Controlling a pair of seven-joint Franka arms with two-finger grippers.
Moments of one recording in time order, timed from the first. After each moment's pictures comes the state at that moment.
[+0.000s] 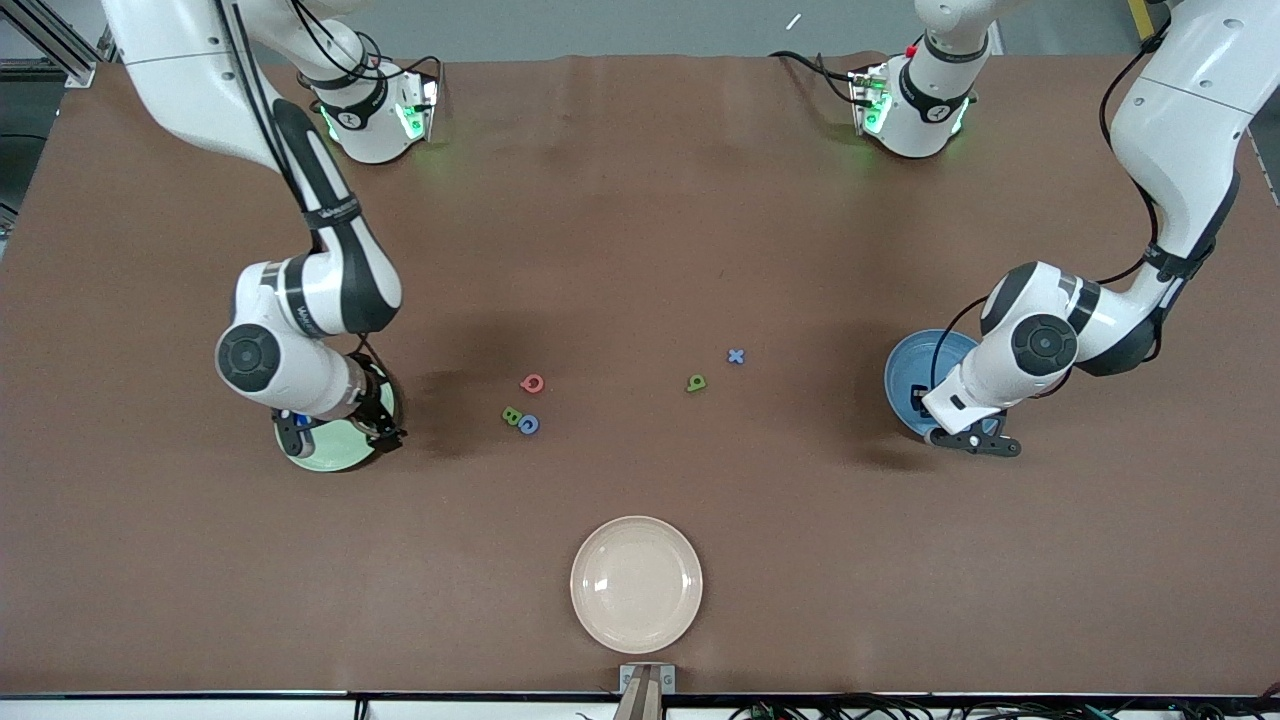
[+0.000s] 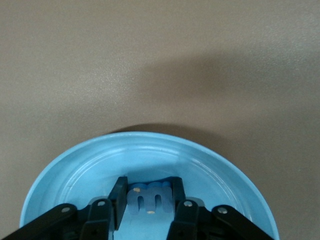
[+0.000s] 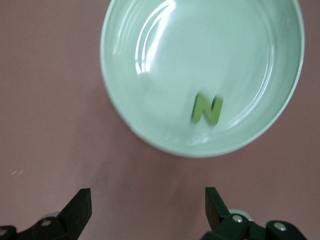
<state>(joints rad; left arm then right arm) 0.51 0.63 -0.62 -2.00 0.64 2.40 -0.33 0.32 0.48 -0.09 -1.87 0.13 2.26 1.35</state>
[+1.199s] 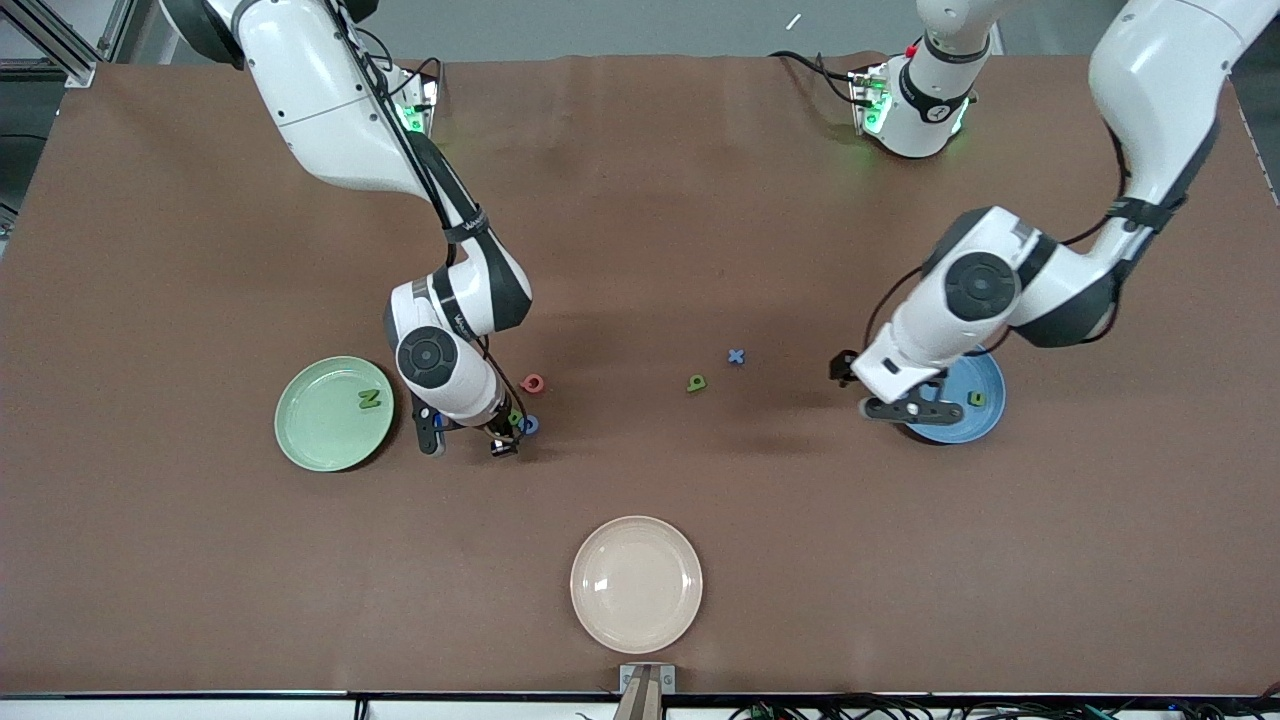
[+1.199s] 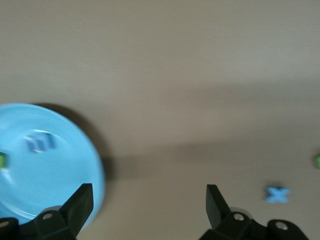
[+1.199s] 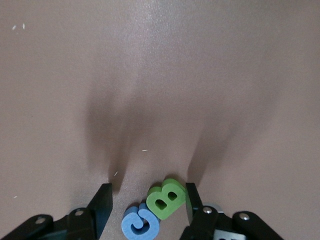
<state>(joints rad) 0.52 0.57 -0.99 -1.96 0.58 2.18 -0.70 0.53 0.70 -0.09 -1.71 0.15 2.40 1.65</state>
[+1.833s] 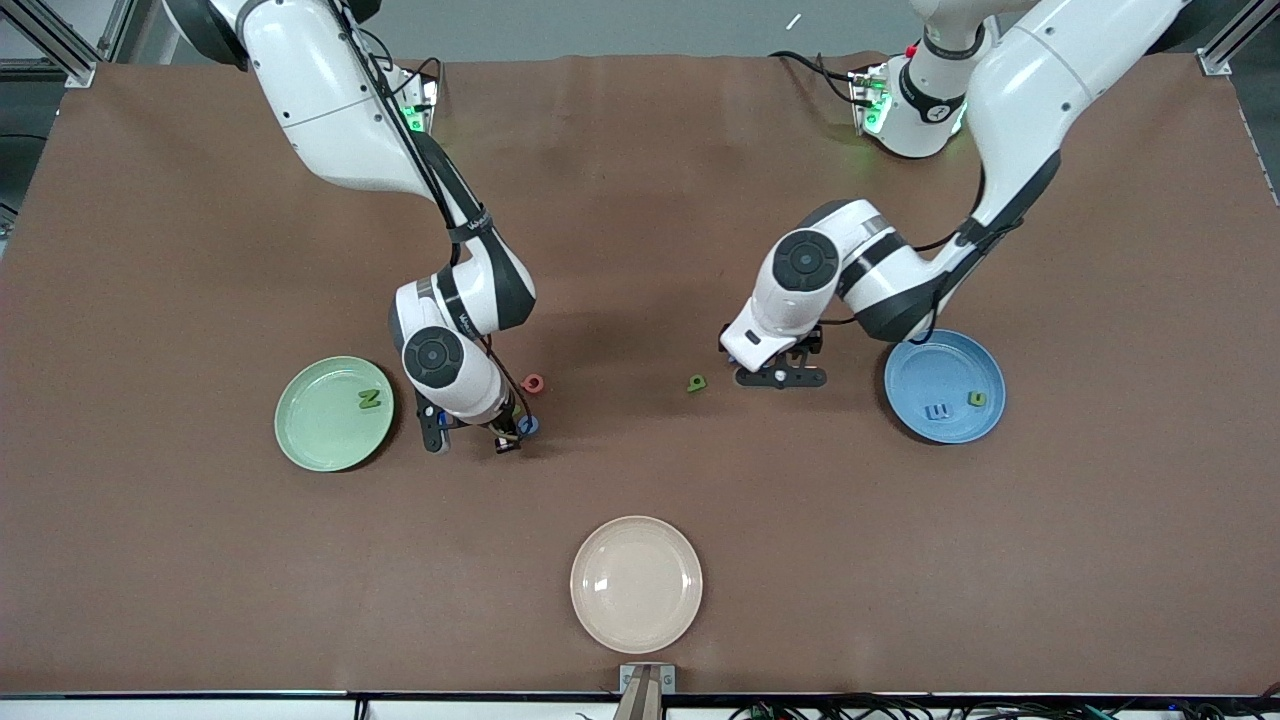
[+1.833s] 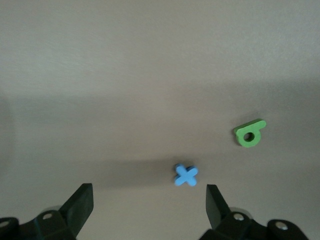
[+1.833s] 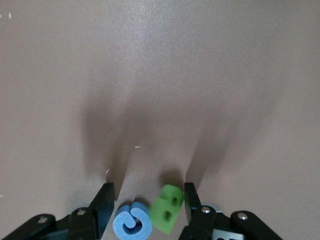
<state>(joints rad) 0.12 0.65 -0.80 -1.91 0.58 2.24 -0.94 0.54 0.71 -0.09 -1.71 0.15 2.39 1.65</state>
